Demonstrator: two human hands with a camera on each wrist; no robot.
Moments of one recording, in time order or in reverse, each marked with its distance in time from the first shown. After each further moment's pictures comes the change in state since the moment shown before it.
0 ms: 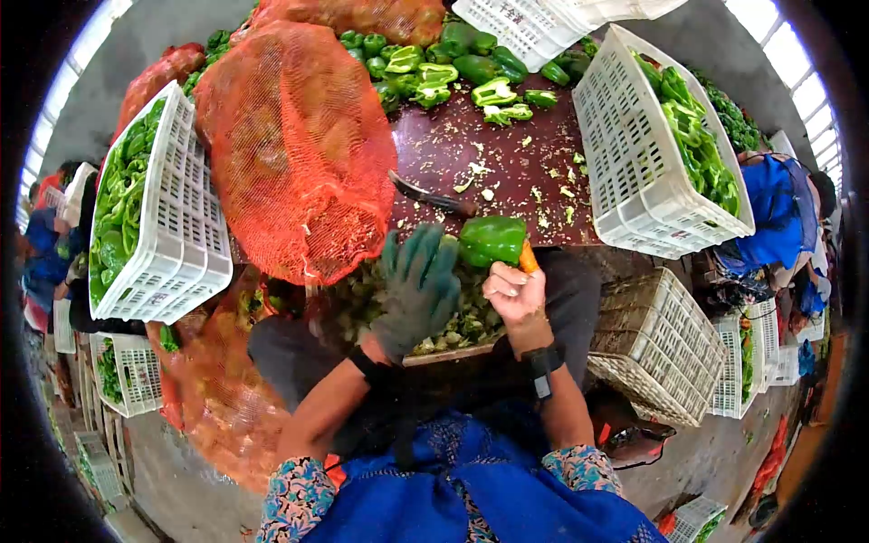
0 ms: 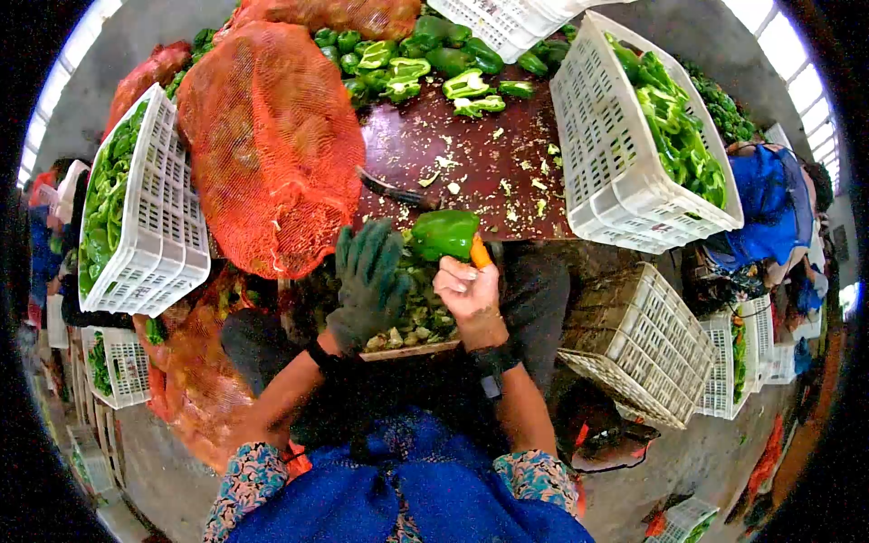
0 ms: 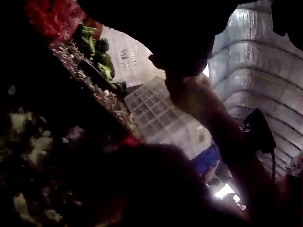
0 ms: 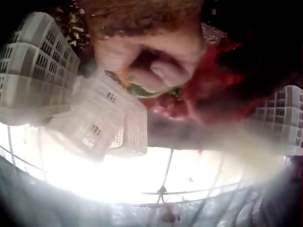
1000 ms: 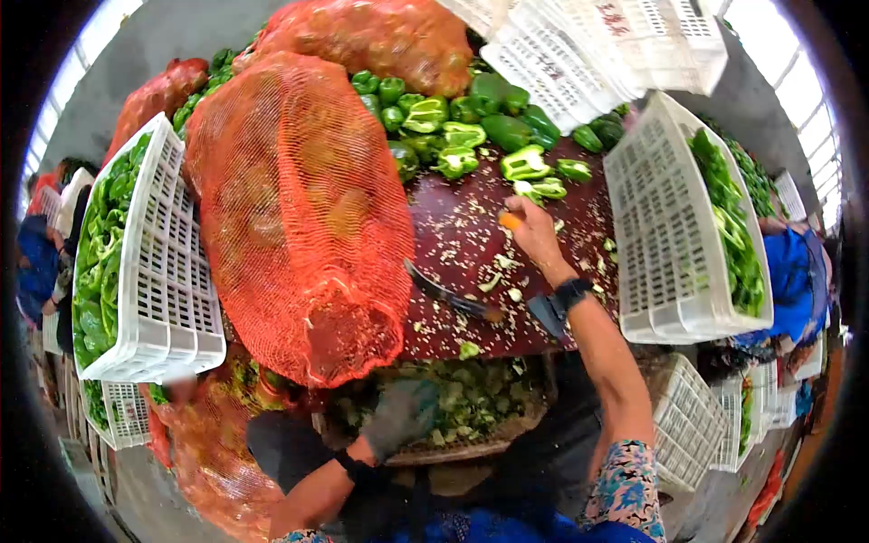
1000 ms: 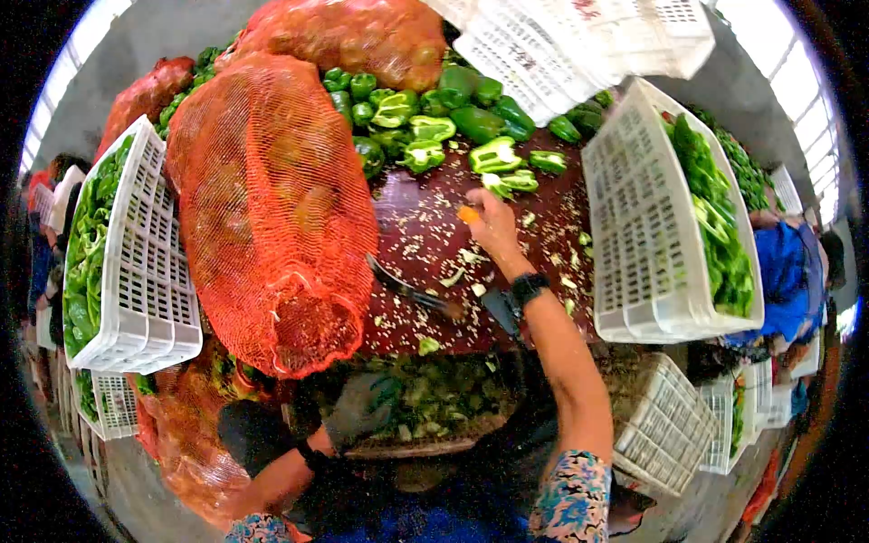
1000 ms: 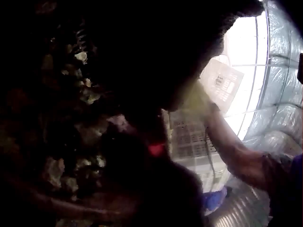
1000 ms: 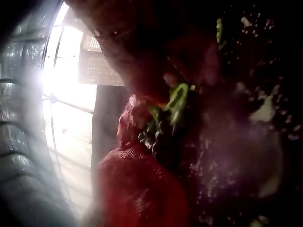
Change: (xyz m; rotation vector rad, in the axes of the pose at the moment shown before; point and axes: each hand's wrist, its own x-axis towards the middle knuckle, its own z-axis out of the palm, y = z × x) left_hand -0.065 -0.073 0.045 -0.598 -0.401 -0.391; right_hand 0.257 -0.156 0.002 -2.316 0.192 -0.648
